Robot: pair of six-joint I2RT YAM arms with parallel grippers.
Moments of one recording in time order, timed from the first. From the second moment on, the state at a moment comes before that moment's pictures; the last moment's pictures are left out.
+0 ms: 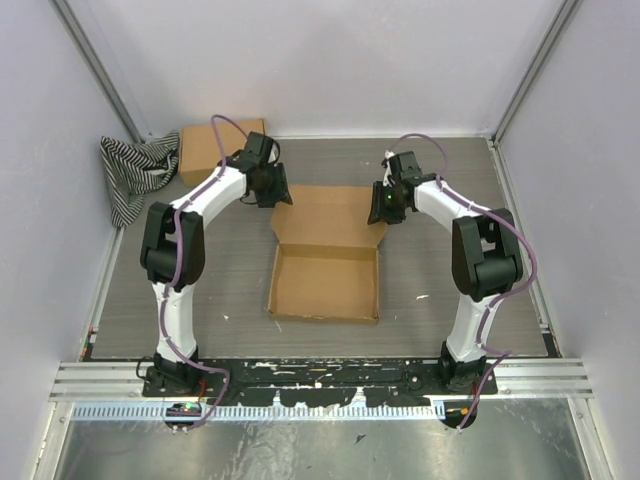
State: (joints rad) left arm -0.37 2.07 1.67 -0.56 0.13 -0.53; right arm 0.24 1.89 1.35 -0.48 -0.21 0.29
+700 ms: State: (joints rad) left arm -0.44 2.17 1.83 -0.73 -0.07 -0.42; right arm 0.27 1.92 1.42 -0.54 -0.14 0.27
